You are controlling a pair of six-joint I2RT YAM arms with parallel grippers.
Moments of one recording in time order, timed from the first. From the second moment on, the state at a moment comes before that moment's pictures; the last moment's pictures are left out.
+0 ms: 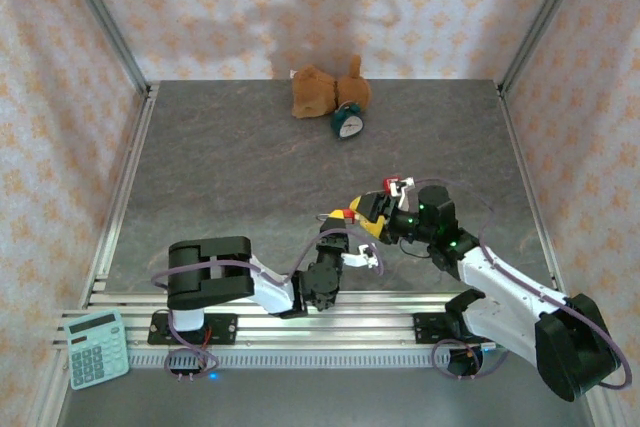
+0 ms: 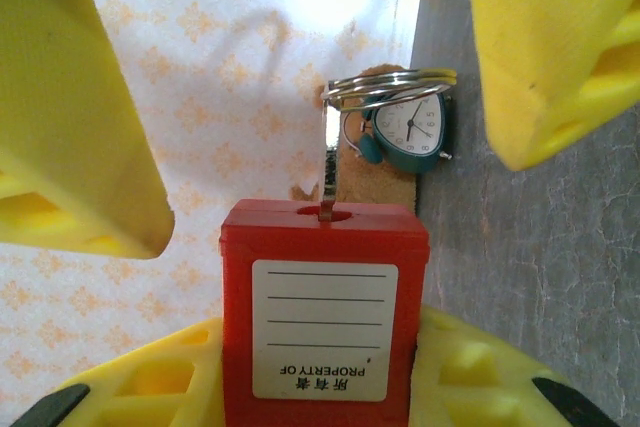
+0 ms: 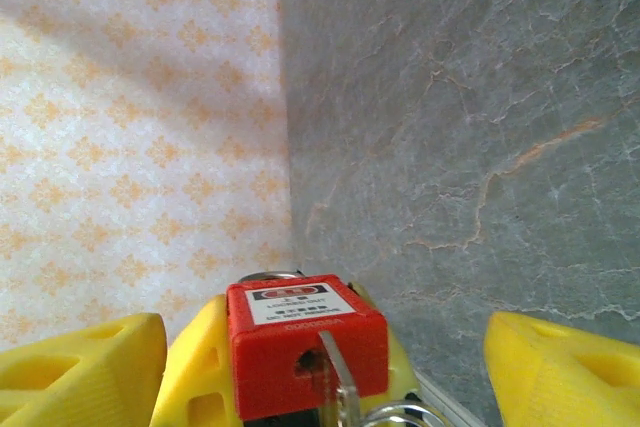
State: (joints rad) left arm -1.33 1.86 0.62 1.27 -1.19 1.47; right arm 0.48 0.96 0.36 0.22 -0.65 1.21
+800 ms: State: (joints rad) left arm -1.33 1.90 0.67 1.28 -1.18 1.47; right arm 0.48 1.00 0.32 0.35 -0.65 1.25
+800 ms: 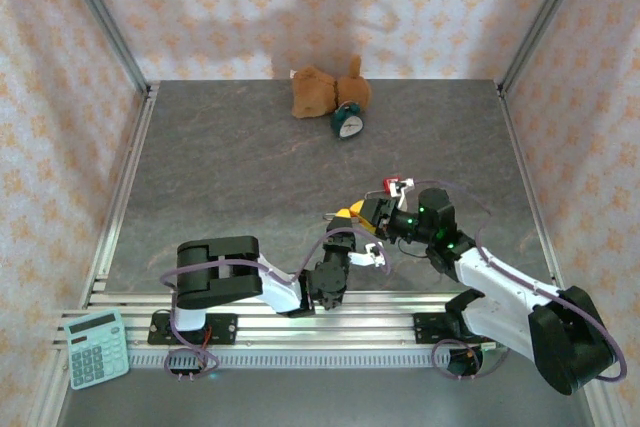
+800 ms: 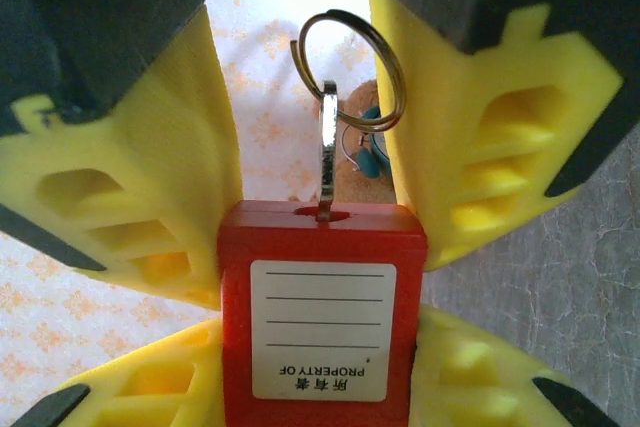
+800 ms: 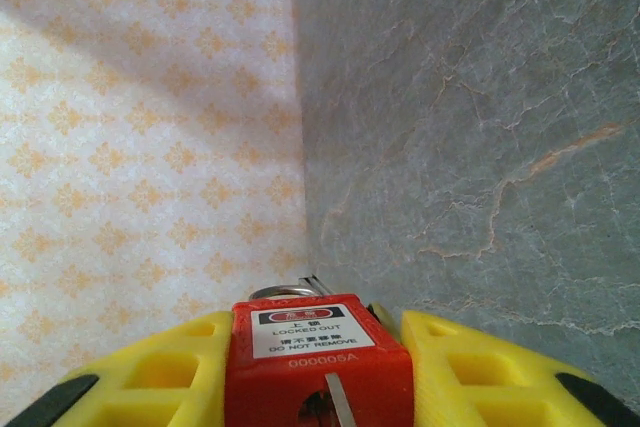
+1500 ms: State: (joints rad) left arm -1.42 1.55 0.54 1.03 -1.23 1.30; right arm 0.47 0.96 0.39 0.20 -0.59 1.16
